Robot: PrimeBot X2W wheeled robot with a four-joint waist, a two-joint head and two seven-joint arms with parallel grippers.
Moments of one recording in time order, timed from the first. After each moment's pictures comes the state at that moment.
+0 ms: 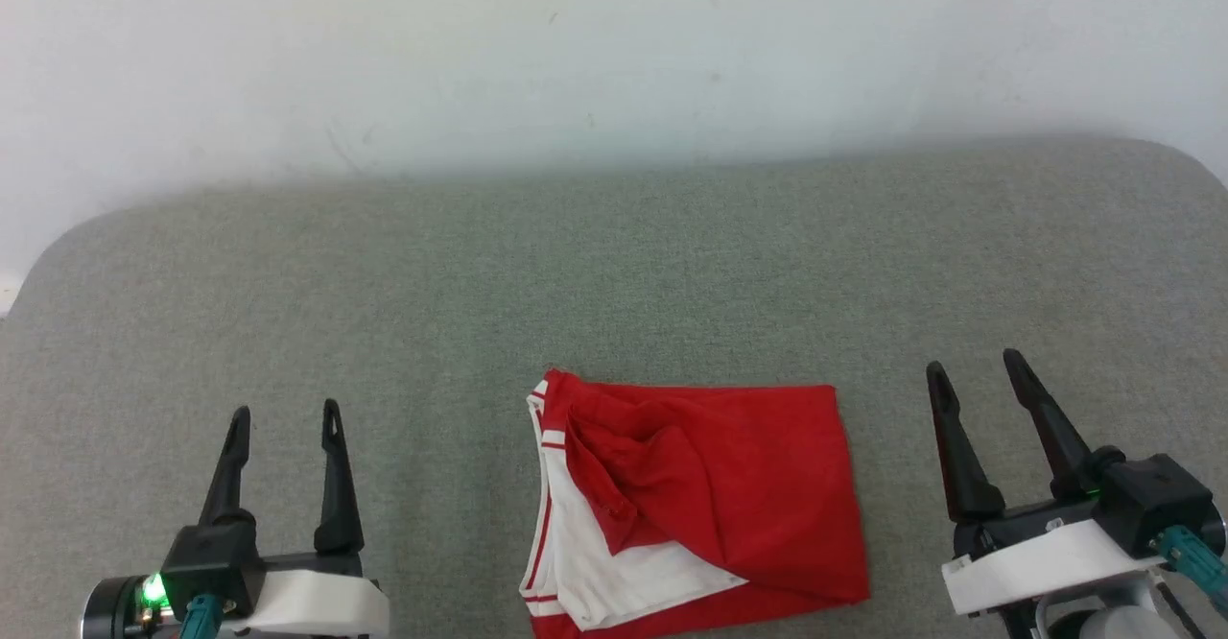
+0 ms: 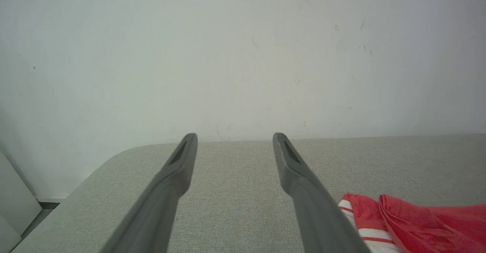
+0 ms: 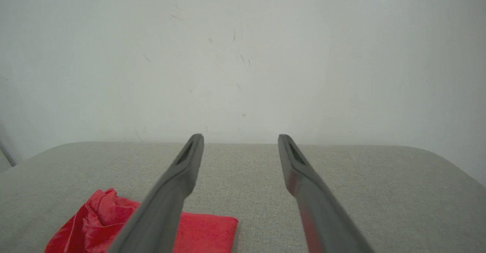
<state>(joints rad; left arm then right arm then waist) 0.09 0.07 0.07 -0.02 -0.03 0.04 -0.26 0.02 -0.12 0.06 0.04 0.21 0.13 -0.26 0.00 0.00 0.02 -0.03</state>
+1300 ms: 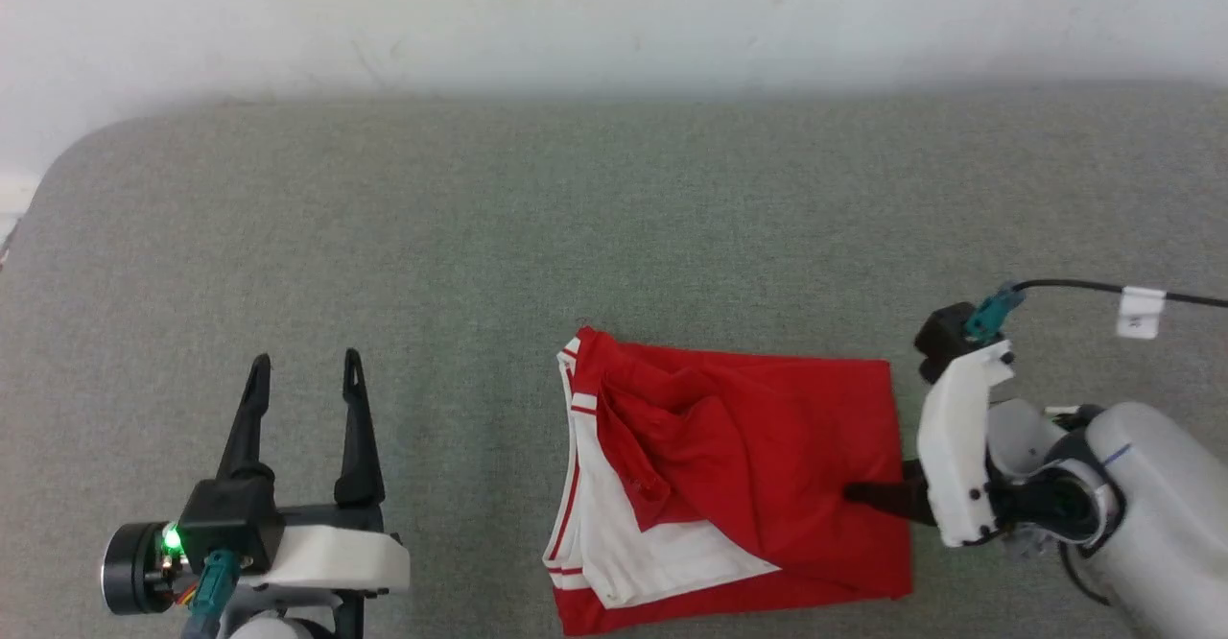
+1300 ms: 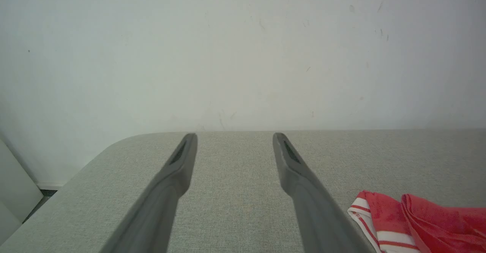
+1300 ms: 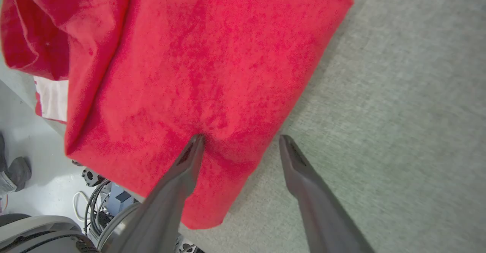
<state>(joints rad) 0.01 0.06 0.04 -0.02 -0.03 0.04 -0.26 -0.49 -0.48 0.61 0.37 0.95 0.13 0.86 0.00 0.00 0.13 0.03</state>
